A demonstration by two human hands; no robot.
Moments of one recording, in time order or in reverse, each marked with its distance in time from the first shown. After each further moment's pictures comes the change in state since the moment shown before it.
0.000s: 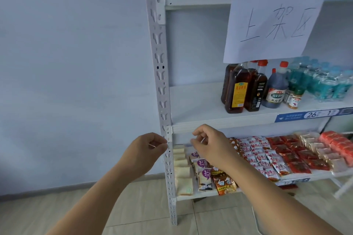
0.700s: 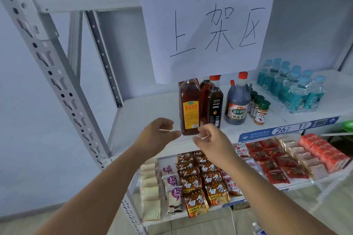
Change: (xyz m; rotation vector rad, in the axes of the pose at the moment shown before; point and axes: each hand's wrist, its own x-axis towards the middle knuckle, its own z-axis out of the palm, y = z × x) left_hand 0.193 0.166 0.170 -0.112 -0.092 0.001; right_hand 0.102 0.163 -0.156 0.078 0.080 0.191
